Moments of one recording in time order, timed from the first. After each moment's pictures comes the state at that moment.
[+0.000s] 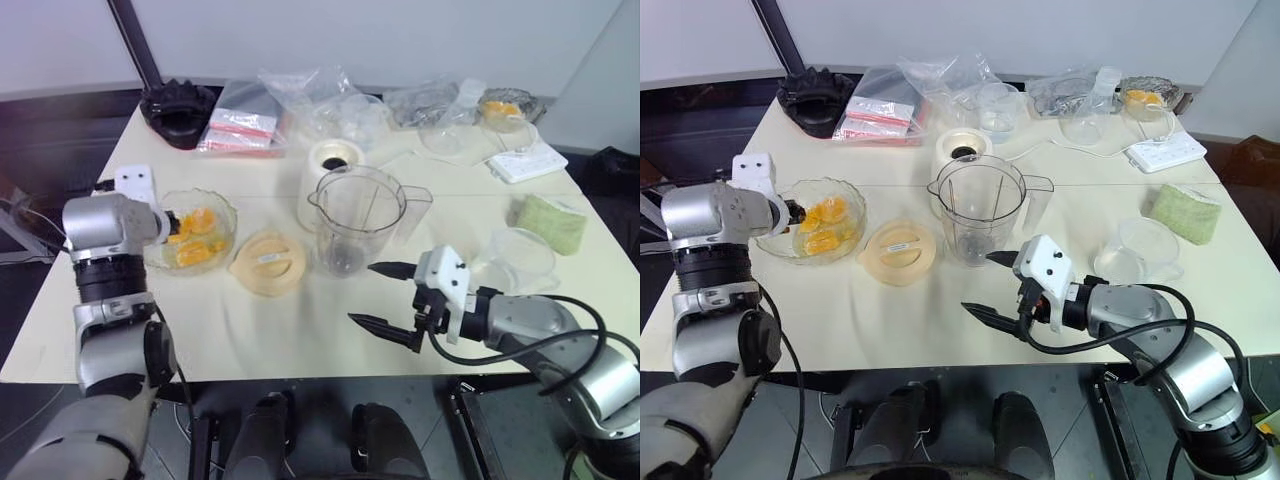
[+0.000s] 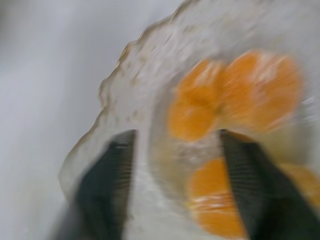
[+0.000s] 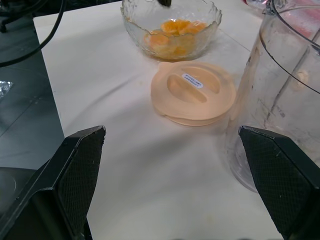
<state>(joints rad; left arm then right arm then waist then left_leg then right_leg) -0.88 0.50 0.23 0.37 -0.11 1.30 0.03 -0.13 -0.73 0.05 -0.69 0.57 0.70 0.70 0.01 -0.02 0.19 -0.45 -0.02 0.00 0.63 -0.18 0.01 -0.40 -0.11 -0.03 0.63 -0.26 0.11</state>
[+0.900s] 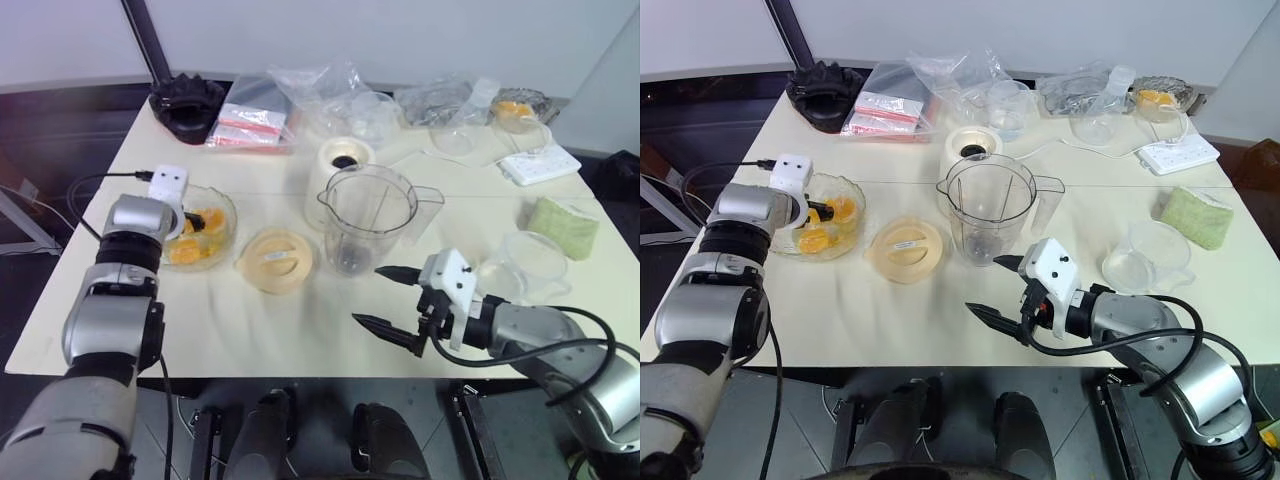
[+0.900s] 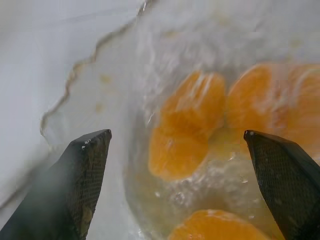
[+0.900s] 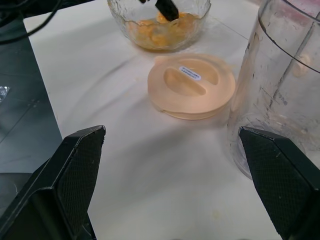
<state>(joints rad) -1.05 0.52 -0.02 0.84 0.02 0.90 -0.26 -0.07 -0.72 0.00 -0.74 0.60 0.75 0.62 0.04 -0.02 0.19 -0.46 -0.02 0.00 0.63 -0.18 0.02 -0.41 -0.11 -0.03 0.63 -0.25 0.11</state>
